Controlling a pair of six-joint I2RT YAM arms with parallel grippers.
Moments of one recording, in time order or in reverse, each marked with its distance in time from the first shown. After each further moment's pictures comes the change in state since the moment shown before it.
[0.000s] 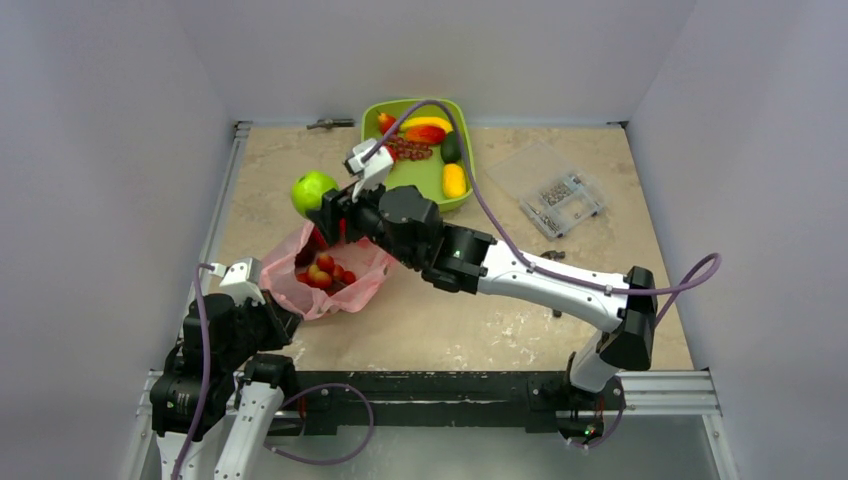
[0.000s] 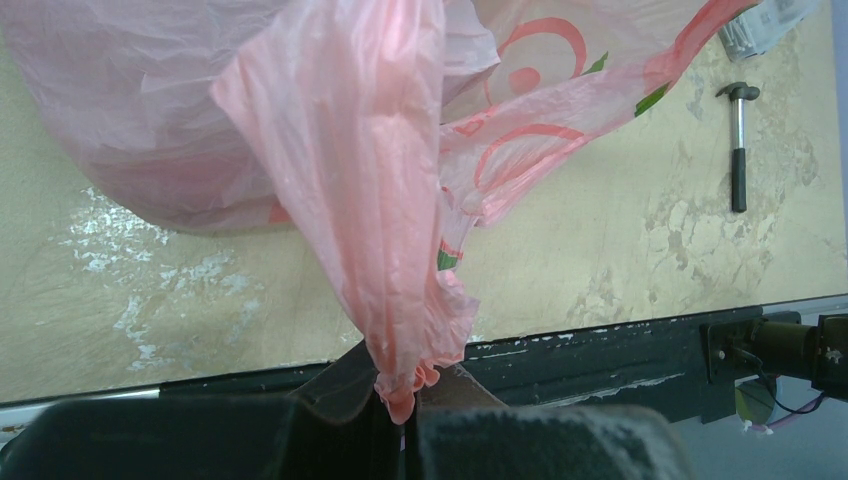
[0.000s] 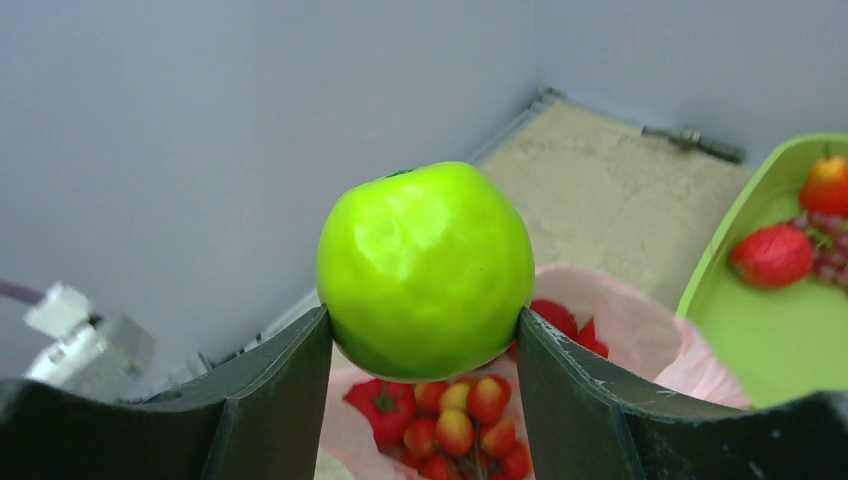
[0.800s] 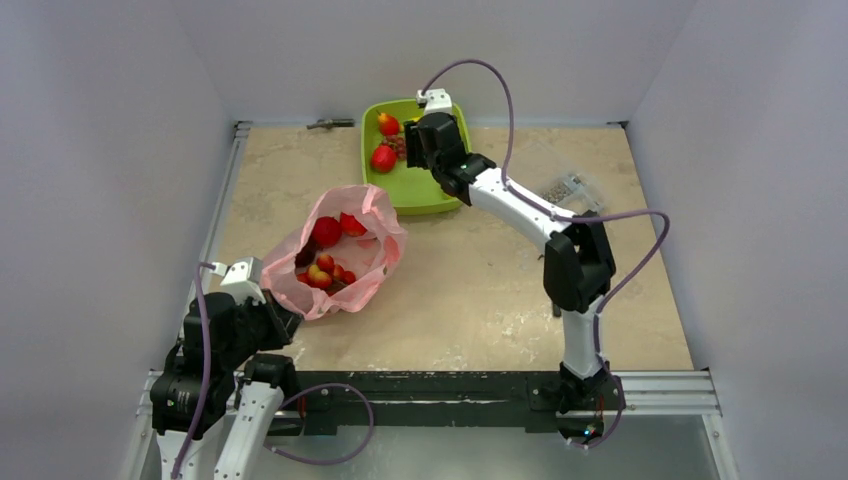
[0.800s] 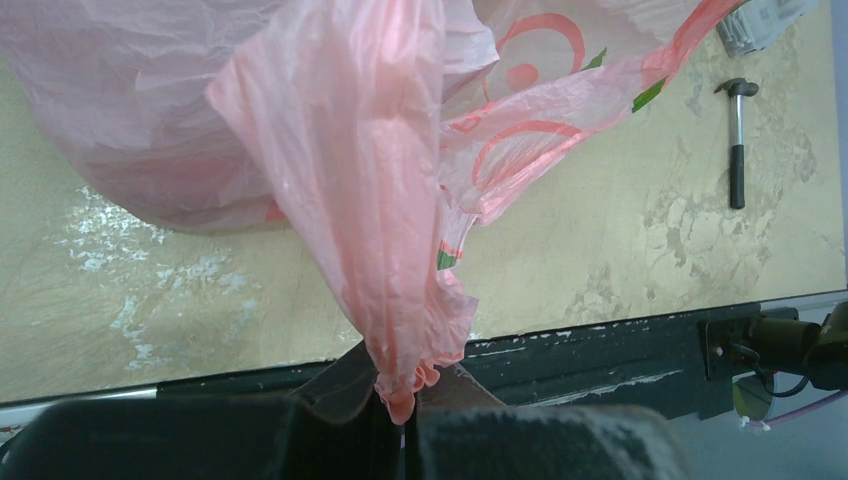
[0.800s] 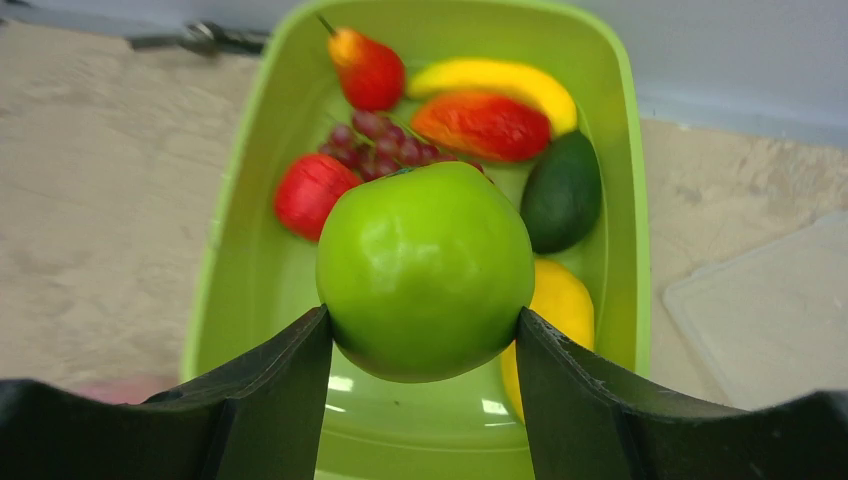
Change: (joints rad) left arm 0.000 0.006 0.000 0.000 0.007 0.000; right arm -0.527 0.330 0.194 -0.139 0.066 -0.063
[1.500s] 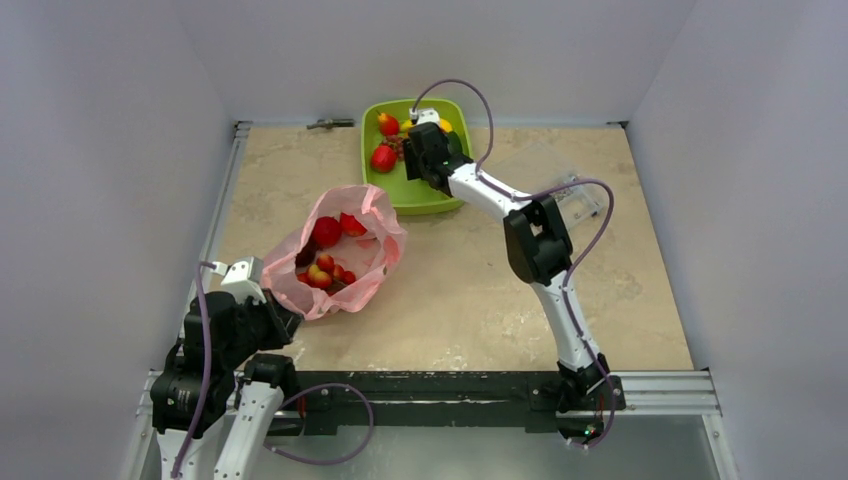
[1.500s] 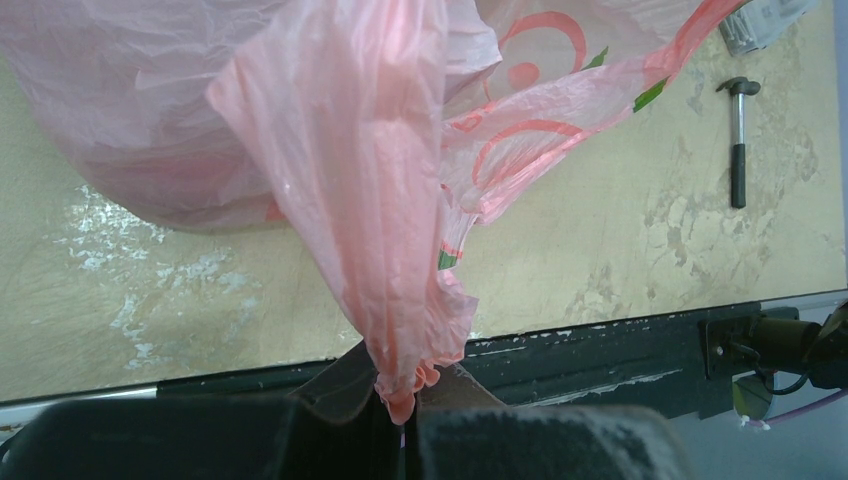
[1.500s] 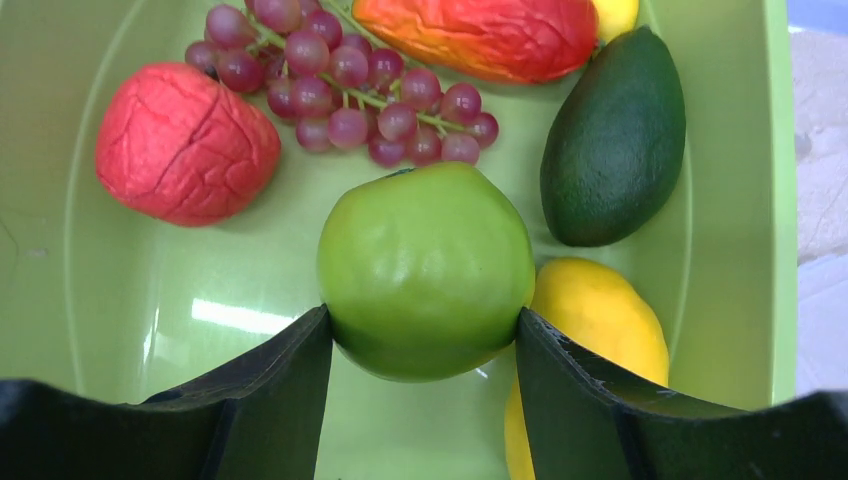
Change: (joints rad) left arm 0.000 0.006 0.000 0.000 0.000 0.000; right arm -0.083 0.394 0.239 -0.113 -0.060 0.003
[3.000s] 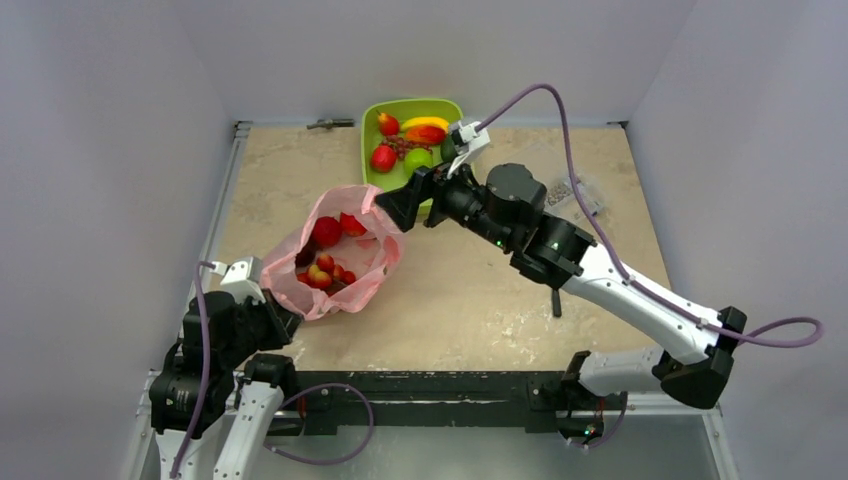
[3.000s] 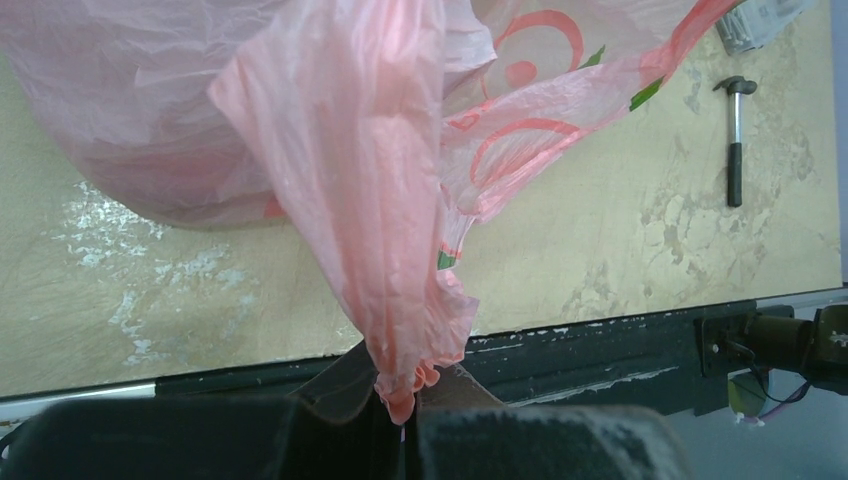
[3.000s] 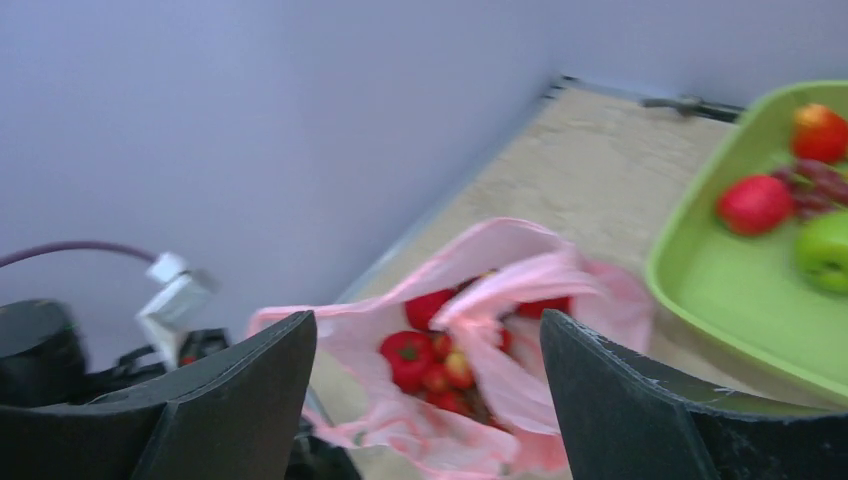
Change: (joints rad) left arm 0.000 0.006 0.003 -0.003 0.000 -0.003; right arm 0.340 -1.095 -0.630 0.092 -0.269 0.210
